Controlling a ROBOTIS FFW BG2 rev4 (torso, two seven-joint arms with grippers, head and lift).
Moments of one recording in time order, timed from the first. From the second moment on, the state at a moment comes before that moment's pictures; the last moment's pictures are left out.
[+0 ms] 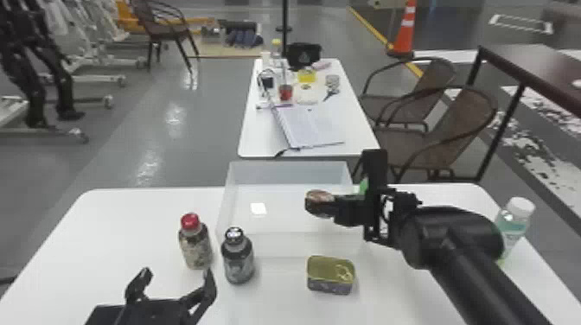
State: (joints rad) left arm 0.35 0.00 -0.02 -1.68 0.09 -0.31 -0.04; right arm -0.60 -0.08 0.28 -0.97 -0.37 0.50 0.49
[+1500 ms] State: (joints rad) left arm 0.35 0.00 -0.02 -1.68 0.08 -0.32 -0.04; right arm -0.34 -0.11 0.17 -1.44 -0.23 0.36 0.35
